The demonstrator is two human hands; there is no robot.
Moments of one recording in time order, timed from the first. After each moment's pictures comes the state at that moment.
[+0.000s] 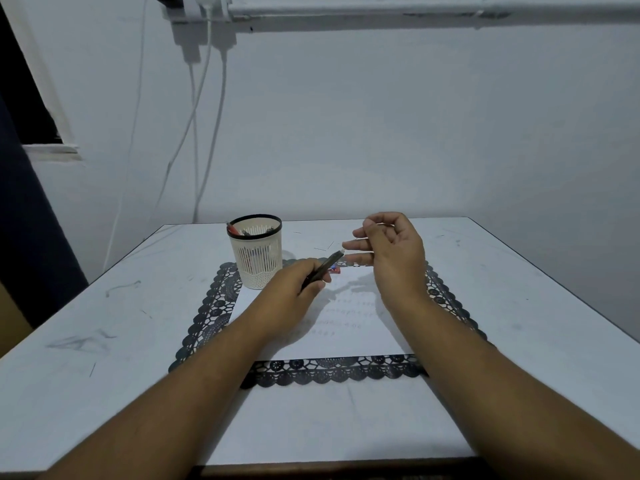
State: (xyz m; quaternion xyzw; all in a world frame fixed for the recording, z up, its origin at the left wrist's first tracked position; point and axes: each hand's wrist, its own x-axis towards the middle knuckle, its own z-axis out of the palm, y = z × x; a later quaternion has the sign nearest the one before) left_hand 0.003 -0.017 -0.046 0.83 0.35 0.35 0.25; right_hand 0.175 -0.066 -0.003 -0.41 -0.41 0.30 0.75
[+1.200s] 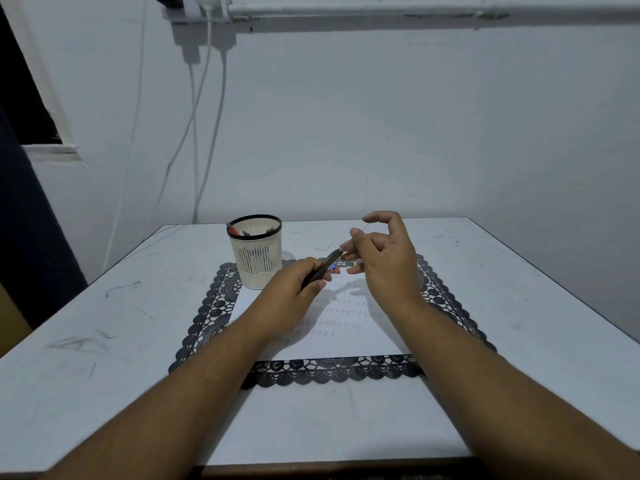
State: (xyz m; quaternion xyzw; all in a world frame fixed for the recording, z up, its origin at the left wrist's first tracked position) left_hand 0.002 -0.019 -0.045 0.83 0.35 0.35 0.27; right_hand 0.176 -0.065 -0.014 -0.45 -0.51 0.23 0.70
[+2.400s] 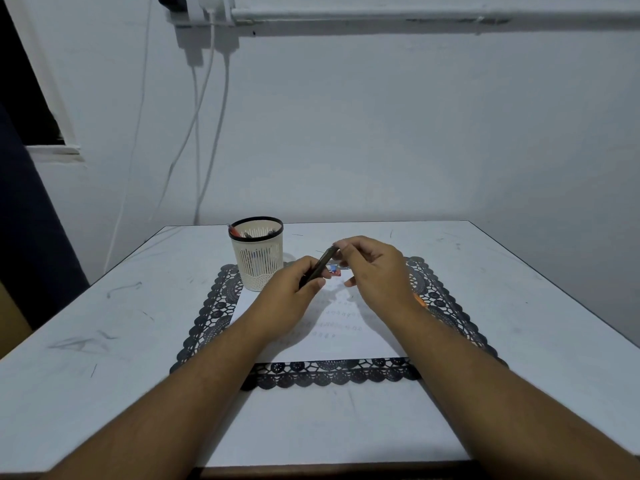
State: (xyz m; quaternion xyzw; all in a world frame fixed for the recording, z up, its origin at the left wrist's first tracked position) left_hand 0.003 -0.019 -0.043 0.79 0.35 0.38 0.32; right_hand 0.176 -0.056 -0.029 -0.49 -0.55 0.22 0.63
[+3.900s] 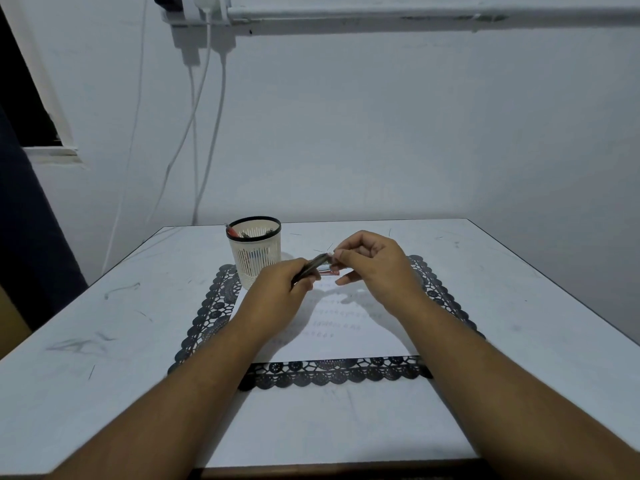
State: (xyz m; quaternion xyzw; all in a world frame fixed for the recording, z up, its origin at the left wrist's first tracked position) left_hand -0.005 -0.009 -0.044 0.82 0.40 0.37 0.18; right_hand 0.190 -0.056 -0.020 -0.44 -0.56 0.34 0.61
